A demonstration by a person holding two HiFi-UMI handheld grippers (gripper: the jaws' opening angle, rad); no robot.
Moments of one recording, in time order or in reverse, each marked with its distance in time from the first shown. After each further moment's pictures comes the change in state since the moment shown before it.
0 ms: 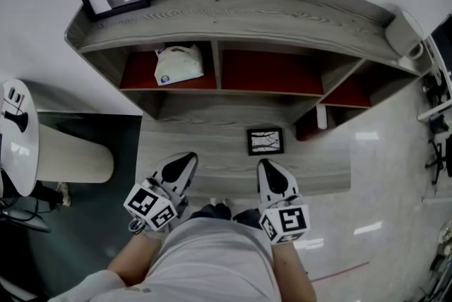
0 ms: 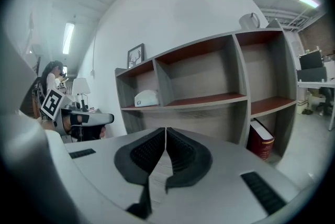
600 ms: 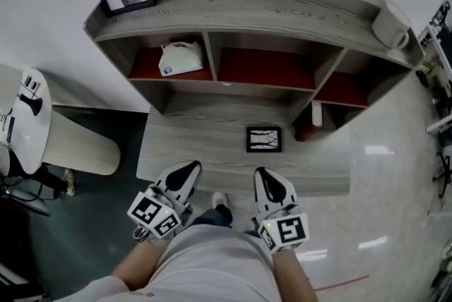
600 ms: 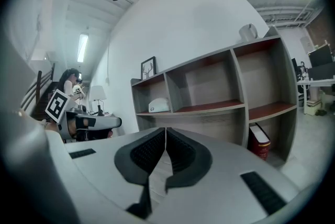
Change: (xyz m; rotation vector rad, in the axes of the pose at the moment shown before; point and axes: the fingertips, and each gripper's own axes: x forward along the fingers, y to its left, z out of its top) left arm -0.021 -0.083 -0.009 0.026 -0.046 0.068; right arm -0.071 0.007 0.008 -0.022 -0.075 0.129
